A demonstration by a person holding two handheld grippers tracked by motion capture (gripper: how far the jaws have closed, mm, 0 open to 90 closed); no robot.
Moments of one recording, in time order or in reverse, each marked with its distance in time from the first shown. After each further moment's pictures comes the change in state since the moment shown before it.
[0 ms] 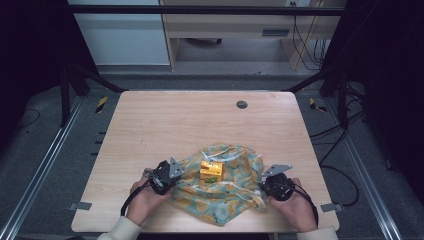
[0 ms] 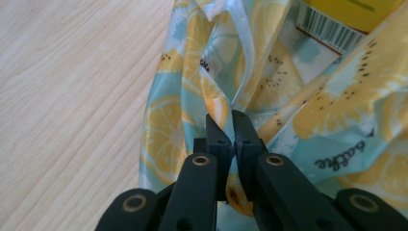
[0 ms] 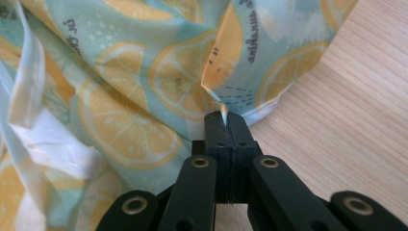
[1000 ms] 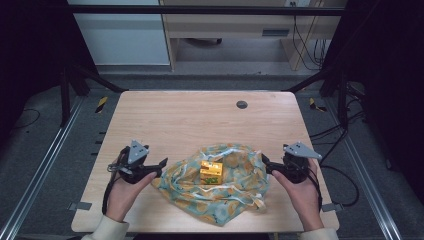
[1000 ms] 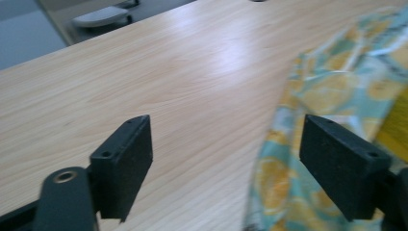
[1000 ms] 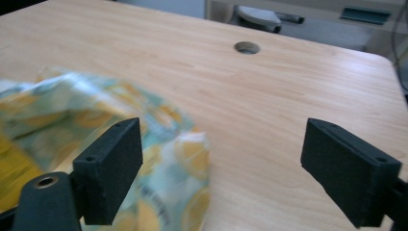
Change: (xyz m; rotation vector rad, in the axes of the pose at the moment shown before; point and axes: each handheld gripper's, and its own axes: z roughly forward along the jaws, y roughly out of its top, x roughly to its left) left arm 0.060 -0.021 -0.060 -0.332 0.153 -0.340; right arm -0.036 0.034 -0.042 -0.462 -0.202 0.207
